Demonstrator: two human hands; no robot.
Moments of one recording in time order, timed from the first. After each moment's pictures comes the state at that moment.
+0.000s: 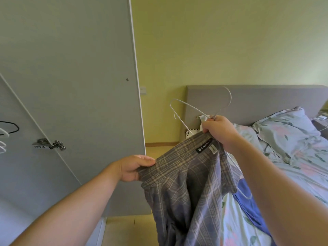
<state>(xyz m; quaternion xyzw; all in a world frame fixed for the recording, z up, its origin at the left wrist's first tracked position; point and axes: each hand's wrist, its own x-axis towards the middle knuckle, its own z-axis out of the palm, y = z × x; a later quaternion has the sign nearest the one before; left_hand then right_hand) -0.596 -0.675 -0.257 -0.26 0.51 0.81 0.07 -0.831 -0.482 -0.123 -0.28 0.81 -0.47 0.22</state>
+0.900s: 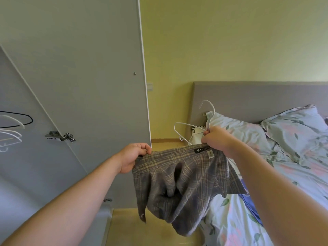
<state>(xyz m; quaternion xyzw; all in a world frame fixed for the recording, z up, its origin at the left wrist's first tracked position) -0.575 -0.671 -0.236 -0.35 0.58 0.74 -0.07 -0.821 -0.485 -0.158 -0.32 0.85 -0.33 0.27</state>
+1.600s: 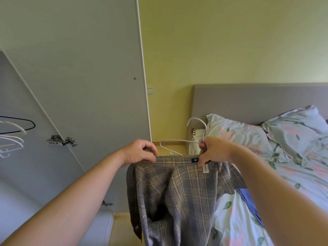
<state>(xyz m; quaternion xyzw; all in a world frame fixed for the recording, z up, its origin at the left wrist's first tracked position) -0.578 -0.670 -0.195 -0.27 0.82 0.50 -0.02 -0.811 -0.469 -0.153 -0.47 0.81 -0.16 0.32</state>
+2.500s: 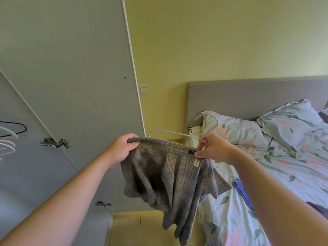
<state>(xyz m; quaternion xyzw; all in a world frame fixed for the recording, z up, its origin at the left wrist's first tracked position) -0.562 -0.668 -0.192 -0.34 0.77 0.51 -0.18 -0.831 -0.453 -0.182 -0.45 0.80 -0.29 0.27</state>
